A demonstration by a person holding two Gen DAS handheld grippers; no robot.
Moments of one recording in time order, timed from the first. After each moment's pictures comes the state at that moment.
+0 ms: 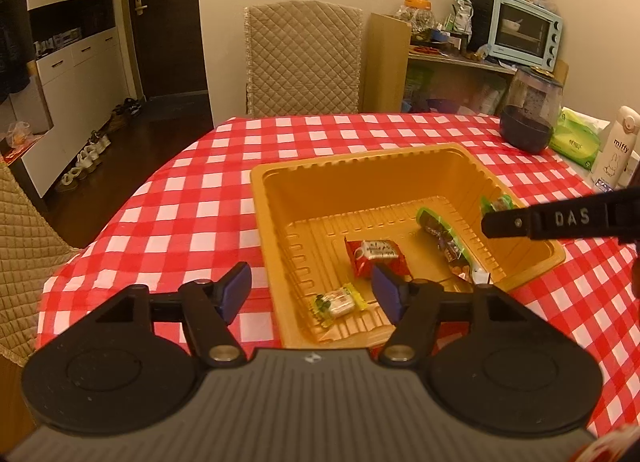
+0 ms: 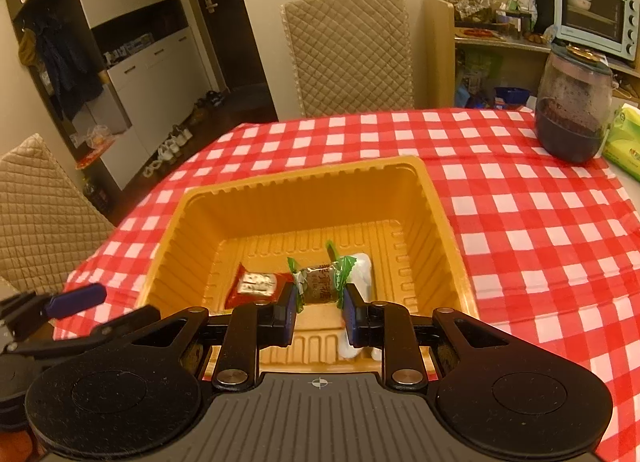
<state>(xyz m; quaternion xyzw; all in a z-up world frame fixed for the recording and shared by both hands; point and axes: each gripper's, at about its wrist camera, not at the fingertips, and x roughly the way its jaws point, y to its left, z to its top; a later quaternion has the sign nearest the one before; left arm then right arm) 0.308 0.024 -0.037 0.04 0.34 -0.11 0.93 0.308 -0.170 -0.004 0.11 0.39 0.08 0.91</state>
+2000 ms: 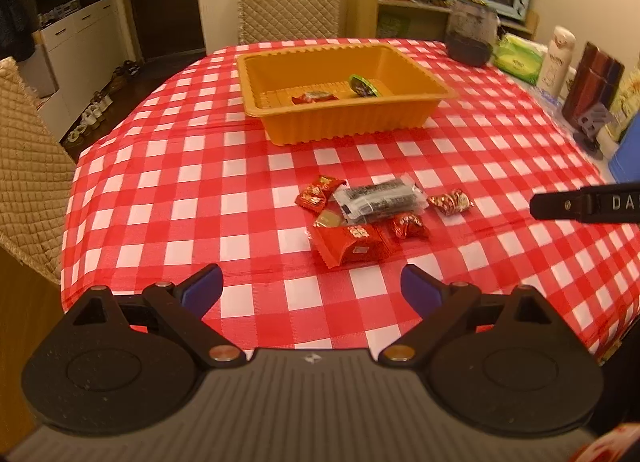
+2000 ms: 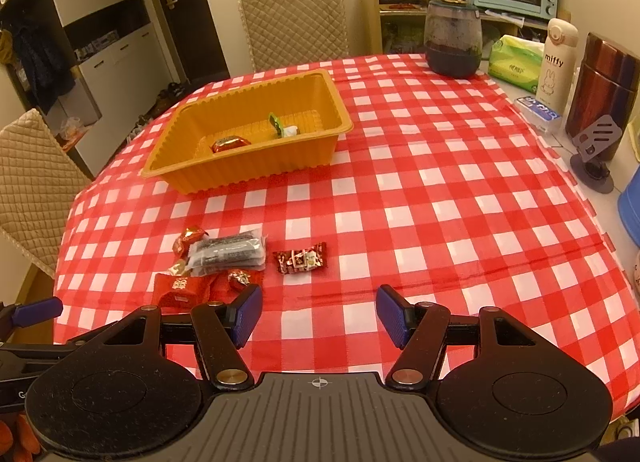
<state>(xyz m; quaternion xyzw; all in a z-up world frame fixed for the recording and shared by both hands) 0.099 0.017 -0.047 0.06 0.40 -0.12 0.91 0.067 -0.197 -0.002 0.12 0.41 0.01 0.90</state>
